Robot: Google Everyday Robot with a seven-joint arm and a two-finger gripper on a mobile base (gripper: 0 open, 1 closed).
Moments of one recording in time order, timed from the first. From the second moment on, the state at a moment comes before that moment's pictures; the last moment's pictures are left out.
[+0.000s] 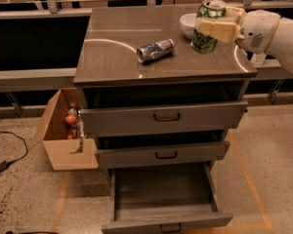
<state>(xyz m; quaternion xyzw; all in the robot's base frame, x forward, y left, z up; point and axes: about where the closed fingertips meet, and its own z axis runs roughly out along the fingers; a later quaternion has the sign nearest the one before) 0.658 -0.165 1.019 -0.35 0.58 0.33 0.66</state>
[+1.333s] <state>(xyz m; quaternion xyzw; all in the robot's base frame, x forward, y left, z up) 0.477 -0.074 0.865 -0.36 0.62 0.45 0.54</state>
